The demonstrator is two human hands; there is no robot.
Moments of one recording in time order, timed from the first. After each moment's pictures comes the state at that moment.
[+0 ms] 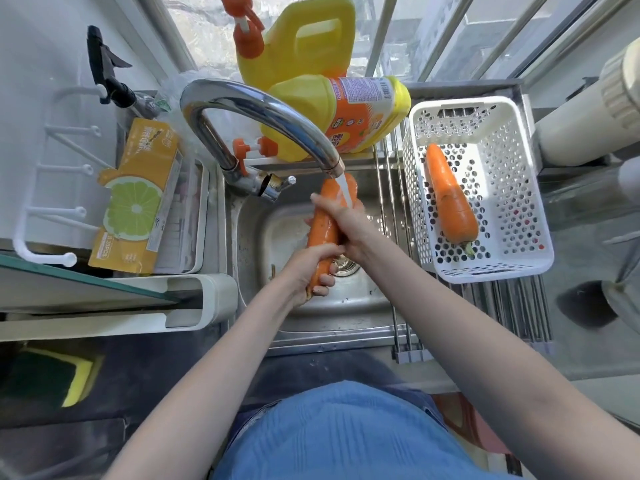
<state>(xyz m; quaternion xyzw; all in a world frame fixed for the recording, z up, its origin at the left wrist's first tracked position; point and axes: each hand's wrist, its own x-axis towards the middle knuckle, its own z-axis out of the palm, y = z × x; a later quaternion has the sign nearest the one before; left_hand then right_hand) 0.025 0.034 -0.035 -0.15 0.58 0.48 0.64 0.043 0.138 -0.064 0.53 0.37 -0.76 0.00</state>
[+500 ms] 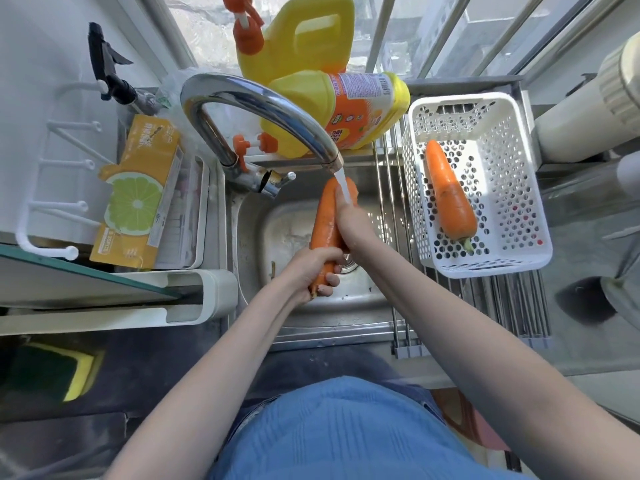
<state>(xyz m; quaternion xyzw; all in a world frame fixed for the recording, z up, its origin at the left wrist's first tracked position) 0.033 0.031 -0.030 -0.14 0.58 0.49 0.64 0.049 0.136 -0.043 0.59 0.56 -0.57 0.09</state>
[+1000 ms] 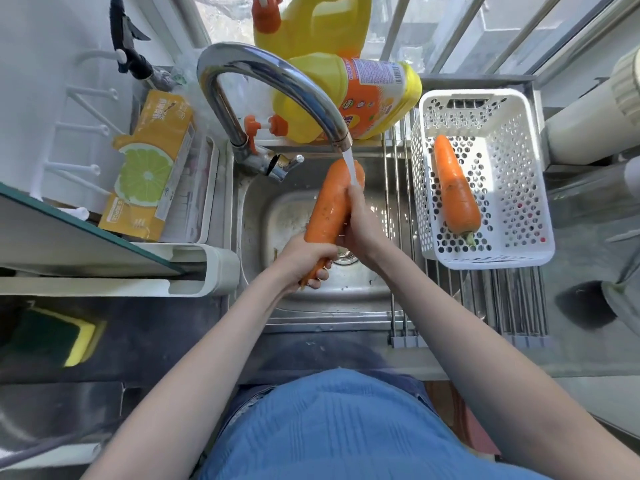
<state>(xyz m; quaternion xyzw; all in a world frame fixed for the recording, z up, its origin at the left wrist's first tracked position) 0.035 0.010 -0.031 -0.07 0.65 0.47 0.59 0.078 0.122 -0.041 0.47 0.43 -0.77 0.02</state>
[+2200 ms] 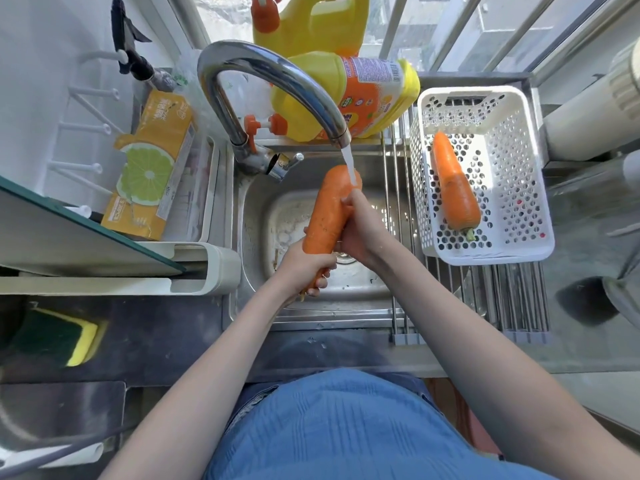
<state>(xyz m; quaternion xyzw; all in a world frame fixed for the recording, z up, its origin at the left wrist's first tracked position) 0.047 -0.003 -0.042 -0.05 0.68 0.48 0.56 0.083 0.123 -0.044 0.44 0.35 -0.83 0.05</state>
